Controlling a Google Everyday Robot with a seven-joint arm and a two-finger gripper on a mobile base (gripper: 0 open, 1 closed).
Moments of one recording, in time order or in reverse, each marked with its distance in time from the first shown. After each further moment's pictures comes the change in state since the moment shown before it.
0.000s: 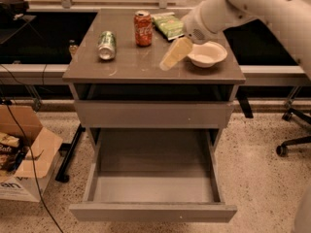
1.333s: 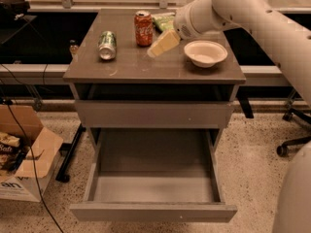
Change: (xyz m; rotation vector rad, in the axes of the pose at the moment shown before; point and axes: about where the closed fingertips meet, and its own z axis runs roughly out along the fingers) arm -0.032 -0.041 0.040 0.123 -0.156 0.071
